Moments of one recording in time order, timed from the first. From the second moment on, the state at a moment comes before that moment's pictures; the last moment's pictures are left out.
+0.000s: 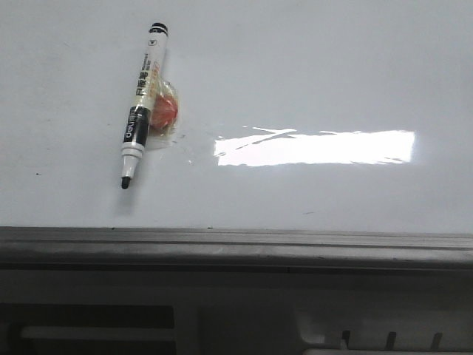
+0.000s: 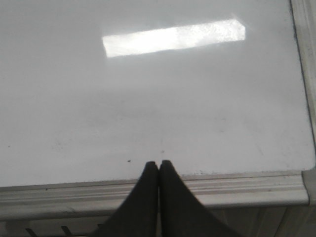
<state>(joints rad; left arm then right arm) -0.16 -0.01 0.00 -0.18 0.34 0.10 -0.08 -0.01 0.01 -0.03 0.33 0.06</state>
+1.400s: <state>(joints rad) -0.16 0.27 -0.37 -0.54 0.52 0.16 -0.08 0.07 -0.41 0.43 0.52 -0.16</state>
